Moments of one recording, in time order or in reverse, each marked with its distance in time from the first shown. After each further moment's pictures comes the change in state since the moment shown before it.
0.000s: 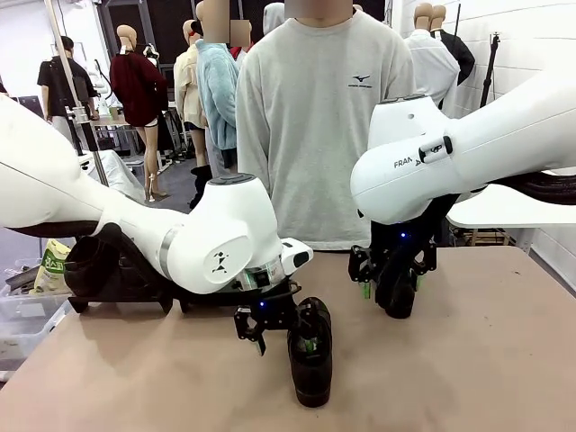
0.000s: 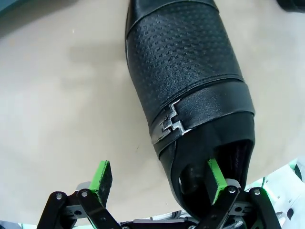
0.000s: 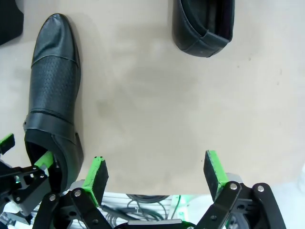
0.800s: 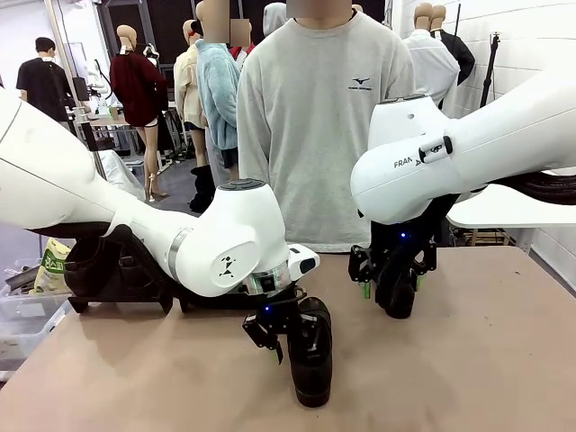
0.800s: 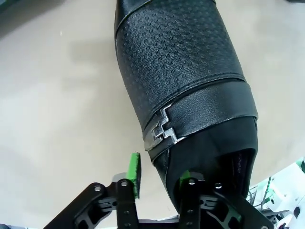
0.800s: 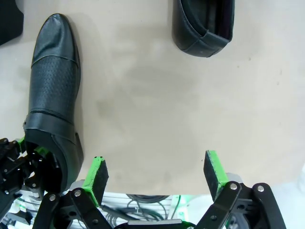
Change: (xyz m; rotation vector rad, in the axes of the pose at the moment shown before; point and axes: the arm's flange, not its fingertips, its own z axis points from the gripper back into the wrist) left arm 0.001 -0.007 -0.009 0.022 0.015 -0.041; right arm 0.000 0.000 0.000 0.000 0.000 0.000
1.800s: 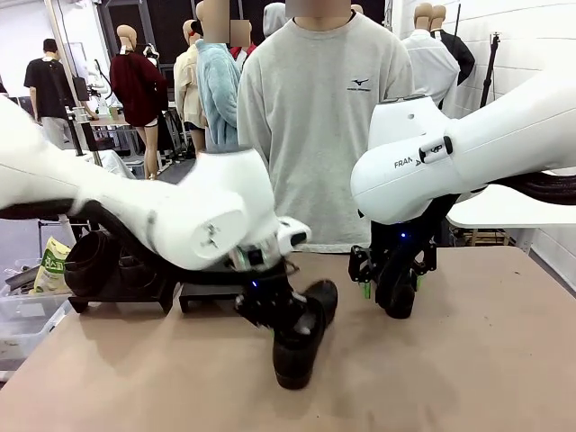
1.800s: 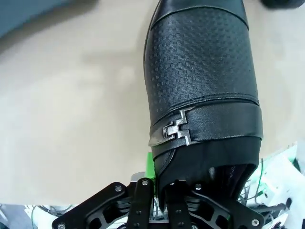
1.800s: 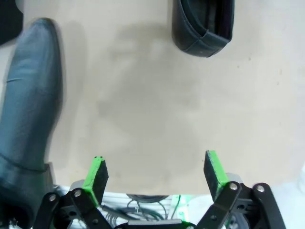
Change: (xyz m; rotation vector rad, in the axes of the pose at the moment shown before) left arm -0.018 0.009 0.082 0.010 -0.074 0.032; right arm 0.000 0.000 0.000 0.000 0.000 -0.001
